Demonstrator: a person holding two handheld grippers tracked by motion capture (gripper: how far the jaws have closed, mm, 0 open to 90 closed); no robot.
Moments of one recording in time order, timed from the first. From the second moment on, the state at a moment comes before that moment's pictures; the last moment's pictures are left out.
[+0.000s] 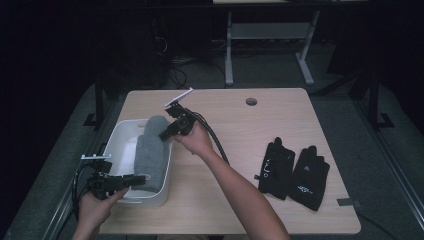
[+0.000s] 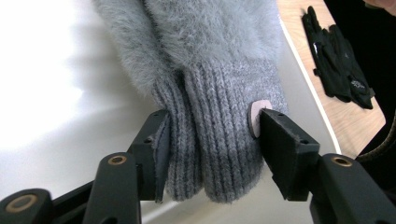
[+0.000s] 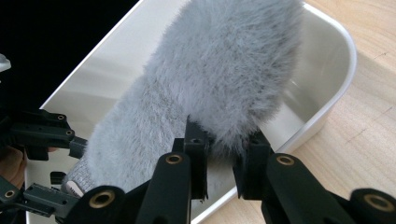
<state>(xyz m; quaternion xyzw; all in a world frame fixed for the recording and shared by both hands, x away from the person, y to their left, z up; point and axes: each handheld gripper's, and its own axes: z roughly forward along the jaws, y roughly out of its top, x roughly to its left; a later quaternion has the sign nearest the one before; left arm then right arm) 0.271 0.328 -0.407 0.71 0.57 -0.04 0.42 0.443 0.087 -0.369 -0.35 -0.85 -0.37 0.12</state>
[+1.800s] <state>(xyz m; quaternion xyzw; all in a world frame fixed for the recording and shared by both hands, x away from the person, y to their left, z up) 0.272 0.285 -0.348 0.74 0.50 0.02 0.45 0.425 -0.003 -0.319 -0.36 -0.83 -0.43 0.08</state>
